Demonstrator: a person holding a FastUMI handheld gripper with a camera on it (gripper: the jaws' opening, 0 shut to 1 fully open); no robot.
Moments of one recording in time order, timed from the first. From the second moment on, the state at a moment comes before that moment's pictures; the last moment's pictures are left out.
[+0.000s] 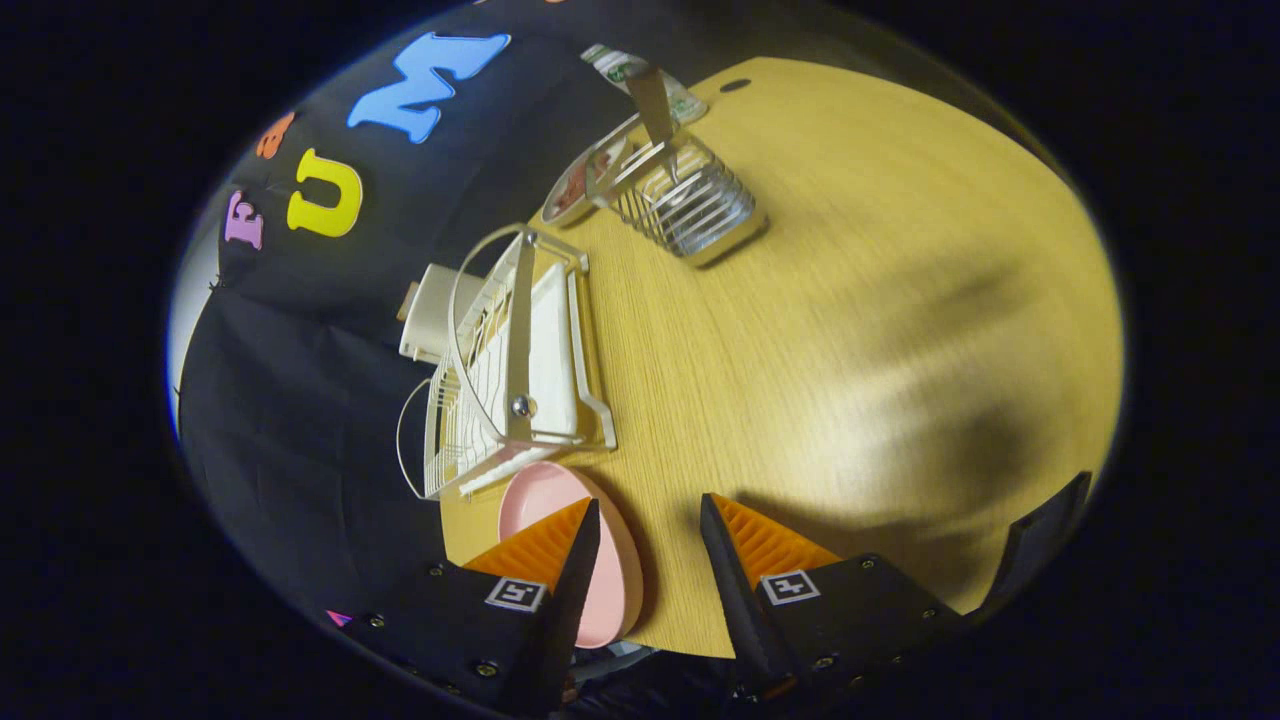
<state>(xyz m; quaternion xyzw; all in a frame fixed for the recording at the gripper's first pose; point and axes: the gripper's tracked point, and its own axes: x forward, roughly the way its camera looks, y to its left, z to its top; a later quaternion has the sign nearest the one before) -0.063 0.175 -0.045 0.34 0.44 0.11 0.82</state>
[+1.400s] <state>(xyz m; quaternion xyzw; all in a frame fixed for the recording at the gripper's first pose) 0.099 0.078 0.021 0.34 0.19 -0.02 0.92</state>
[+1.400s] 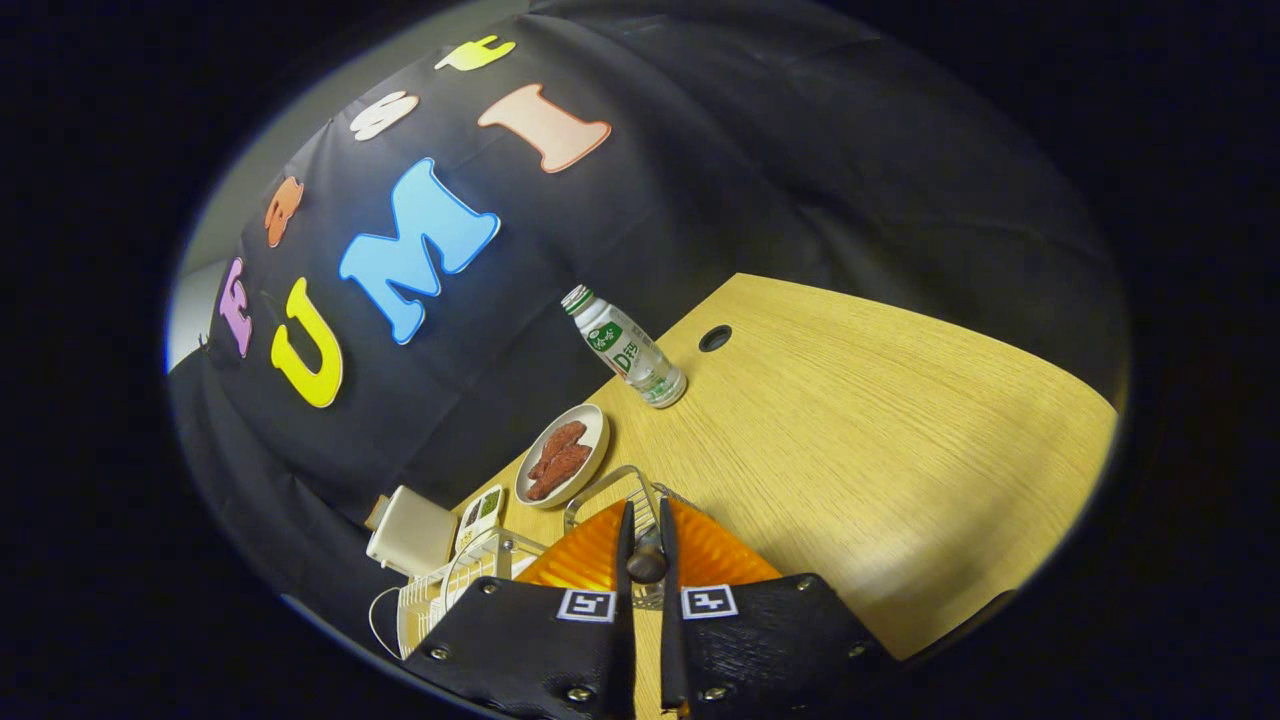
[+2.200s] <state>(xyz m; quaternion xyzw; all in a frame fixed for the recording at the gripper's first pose) 0.049 0.098 0.133 0.29 0.18 0.04 0.94</state>
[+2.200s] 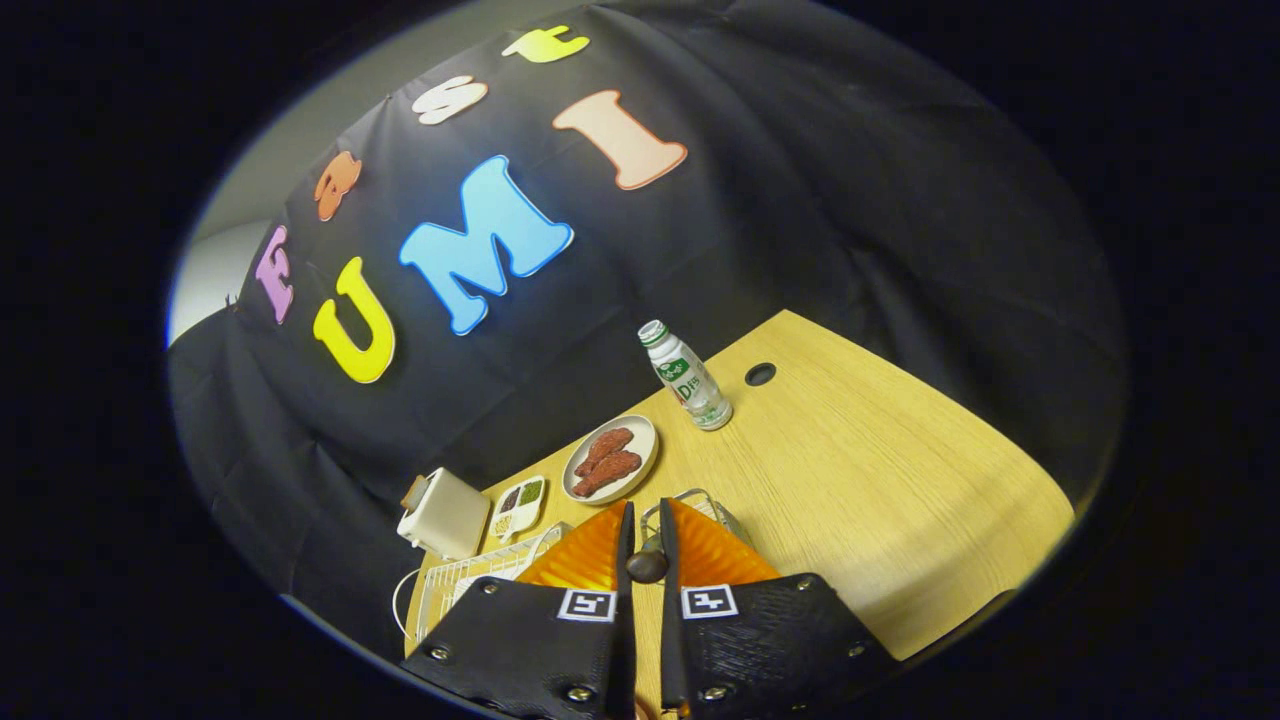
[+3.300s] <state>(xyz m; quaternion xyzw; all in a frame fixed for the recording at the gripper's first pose) -0.090 0.322 0.063 0.08 0.38 0.26 0.88</state>
